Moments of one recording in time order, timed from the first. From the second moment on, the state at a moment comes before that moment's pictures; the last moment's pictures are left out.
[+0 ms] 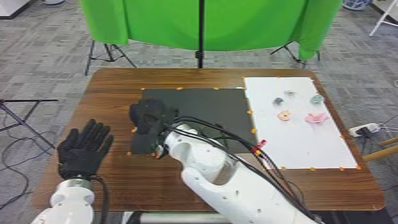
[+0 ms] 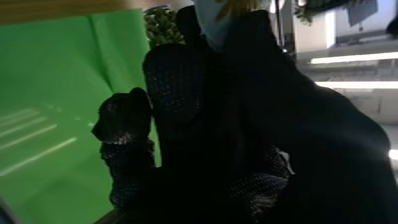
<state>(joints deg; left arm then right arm) 122.5 -60.2 -89.4 -120.7 -1.2 22.9 24.8 -69.6 -82.1 37.6 -92.6 -147.4 -3.2 9.5</state>
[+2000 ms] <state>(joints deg) 125.2 -63.3 -91.7 -122.6 -1.6 21.6 23.4 -93.0 -56.2 82.3 -112.0 -143.2 -8.7 26.3</state>
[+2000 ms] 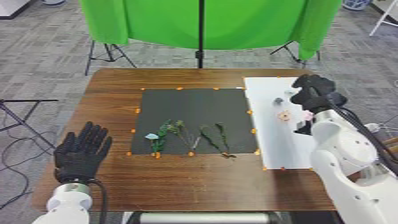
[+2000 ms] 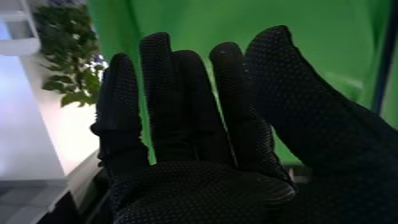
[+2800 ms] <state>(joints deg) 124.9 -63.8 -91.4 -122.8 -1.7 23.0 22.7 -92.0 -58.1 77.5 -101.9 -145.3 -9.2 27.1</state>
